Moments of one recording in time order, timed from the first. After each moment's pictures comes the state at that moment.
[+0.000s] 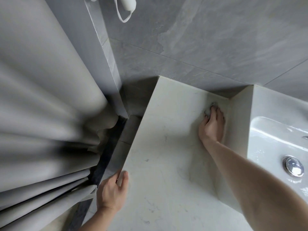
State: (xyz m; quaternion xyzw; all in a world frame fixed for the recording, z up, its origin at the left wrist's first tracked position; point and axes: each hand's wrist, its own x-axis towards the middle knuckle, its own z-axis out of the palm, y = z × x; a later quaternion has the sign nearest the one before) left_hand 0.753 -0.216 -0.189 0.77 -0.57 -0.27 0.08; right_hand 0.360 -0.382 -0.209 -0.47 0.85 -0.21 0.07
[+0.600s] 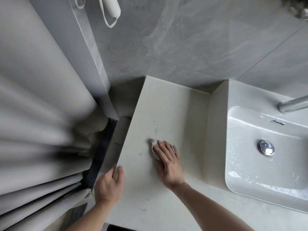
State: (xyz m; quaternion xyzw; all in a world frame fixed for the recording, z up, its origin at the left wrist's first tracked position) left_hand 0.759 -0.213 -0.196 0.77 -0.57 -0.27 0.08; right_hand 0.499 -0.211 -0.195 -0.69 0.67 -0.18 0.21
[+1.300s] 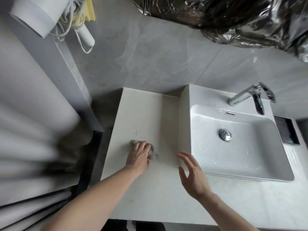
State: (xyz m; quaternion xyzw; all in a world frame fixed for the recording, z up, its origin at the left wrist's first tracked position) left_hand 0.609 -0.270 -0.137 0.43 -0.88 -0.22 -0.04; right_hand 0.415 -0.109 -0.045 -0.60 0.75 -0.22 0.18
